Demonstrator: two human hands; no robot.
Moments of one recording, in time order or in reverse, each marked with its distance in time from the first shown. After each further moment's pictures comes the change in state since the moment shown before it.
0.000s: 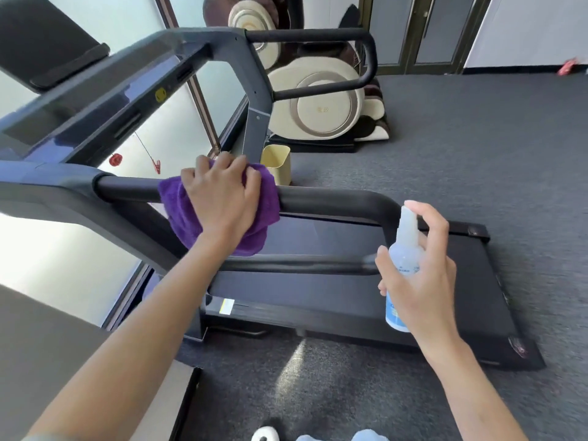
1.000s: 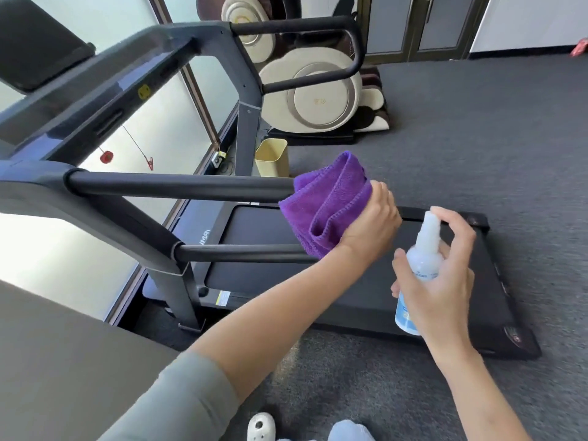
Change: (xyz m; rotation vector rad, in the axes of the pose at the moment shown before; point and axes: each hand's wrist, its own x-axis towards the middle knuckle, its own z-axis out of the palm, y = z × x) left_hand -0.094 0.210 0.058 0.700 -0.195 1.025; right_hand -0.008 0.043 -0.066 0.028 0.122 0.033
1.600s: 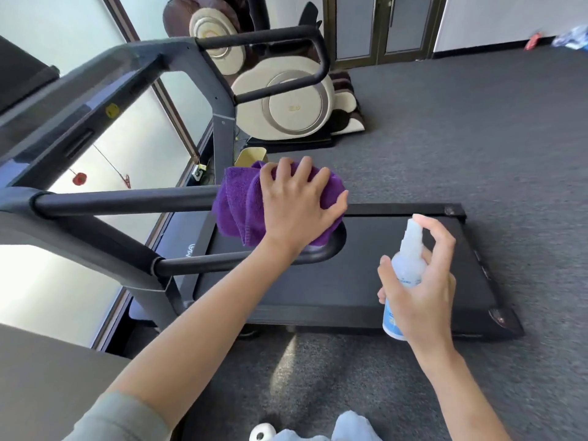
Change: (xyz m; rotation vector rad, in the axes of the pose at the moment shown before) left_hand -0.029 -0.057 0.009 -0.507 0.439 -0.550; right_hand -0.018 0.005 -0.016 -0.002 0.068 0.041
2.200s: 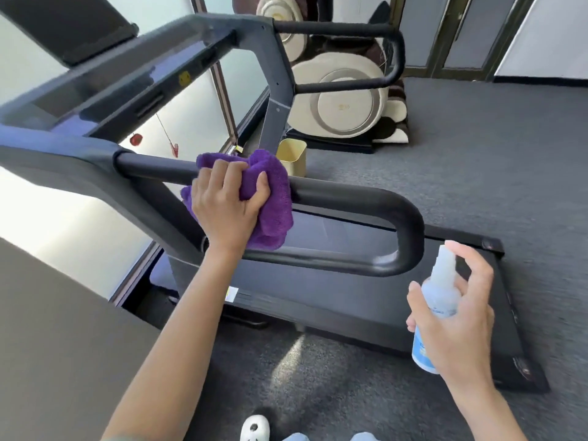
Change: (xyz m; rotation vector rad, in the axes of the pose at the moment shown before) left_hand -0.071 -0.175 -0.003 -0.121 0.341 -0.501; right_hand -0.012 -0.025 0.052 -0.076 -0.158 -0.040
